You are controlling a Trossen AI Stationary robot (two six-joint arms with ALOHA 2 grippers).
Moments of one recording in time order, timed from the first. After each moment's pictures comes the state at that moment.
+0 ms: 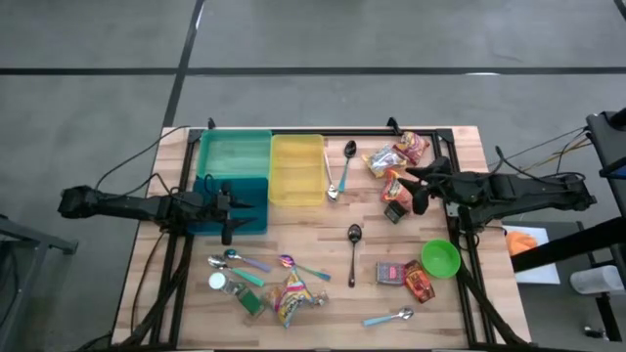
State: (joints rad) left arm -0.04 0.34 0.00 0.04 -0.14 -0.06; right arm 0.09 0.52 0.56 -0.50 0.58 0.58
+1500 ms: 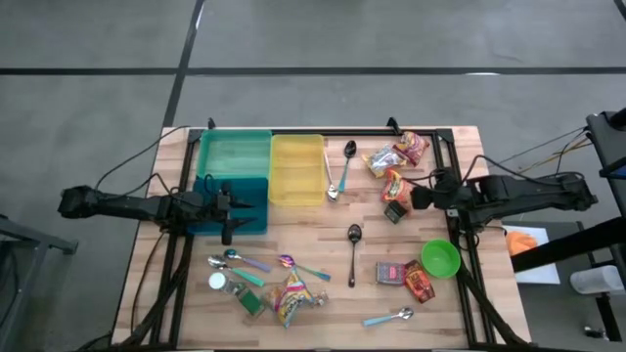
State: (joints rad) left arm -0.04 0.34 0.00 0.04 -0.14 -0.06; right arm 0.07 0.58 0.55 -0.98 0.48 1.40
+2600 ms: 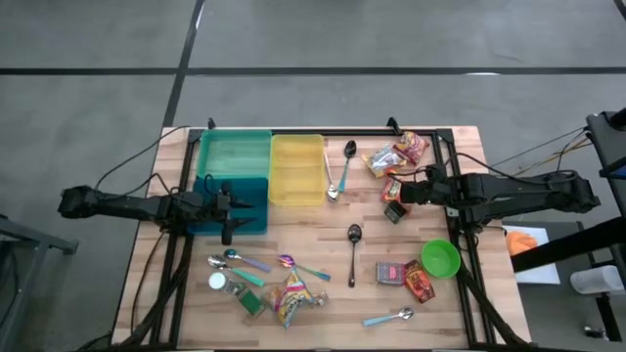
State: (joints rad) left arm -0.04 0.34 0.00 0.04 -0.14 -0.06; right arm -0.06 0.80 0.56 -0.93 0.53 1.38
